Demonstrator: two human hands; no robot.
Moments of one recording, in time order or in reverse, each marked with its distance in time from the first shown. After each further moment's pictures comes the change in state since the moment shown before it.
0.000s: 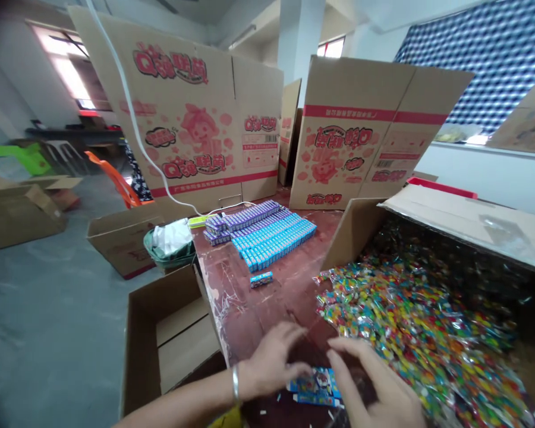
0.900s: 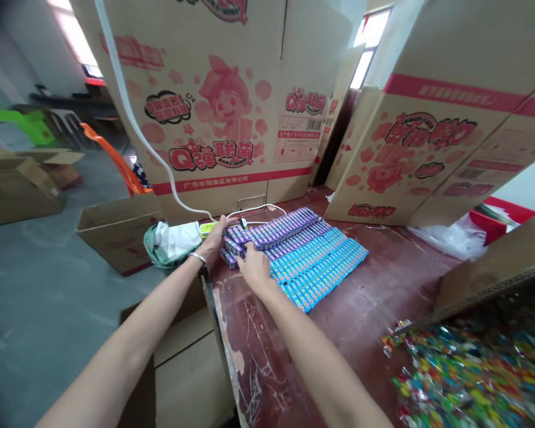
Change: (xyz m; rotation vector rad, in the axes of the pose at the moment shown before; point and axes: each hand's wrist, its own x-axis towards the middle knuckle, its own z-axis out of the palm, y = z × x) left_hand 0.147 -0.348 -0.334 -0.445 0.576 -0.266; right_hand 0.334 -0.155 0.390 -0.070 -0.273 -0.096
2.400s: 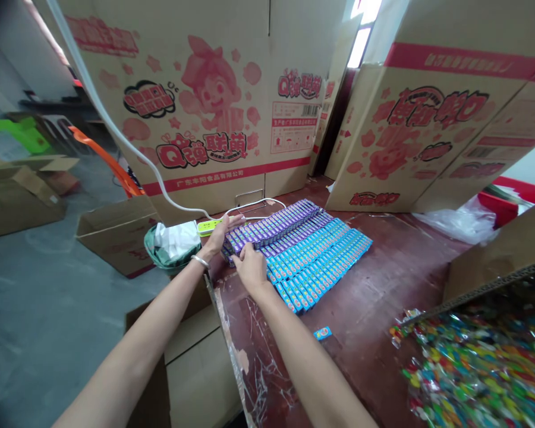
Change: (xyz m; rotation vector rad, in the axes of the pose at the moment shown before) left_hand -0.003 0.005 0.018 -0.106 -0.160 -0.027; right_hand -0.005 -0.002 0.020 0.138 0.090 0.039
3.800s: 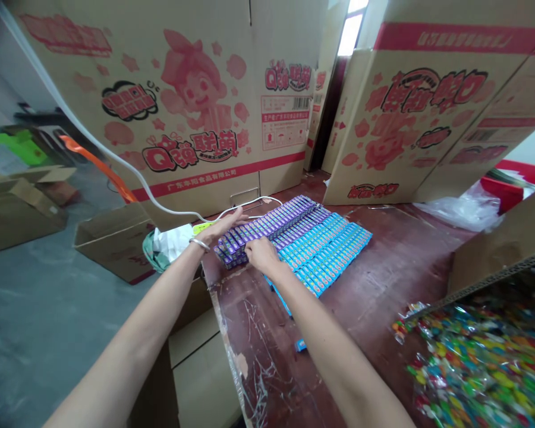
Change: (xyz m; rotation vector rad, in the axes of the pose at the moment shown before) left_hand 0.031 0.047 0.015 0.334 -0.311 -0.284; right_hand 0.043 0.038 -0.038 -0.274 -0.315 -0.232
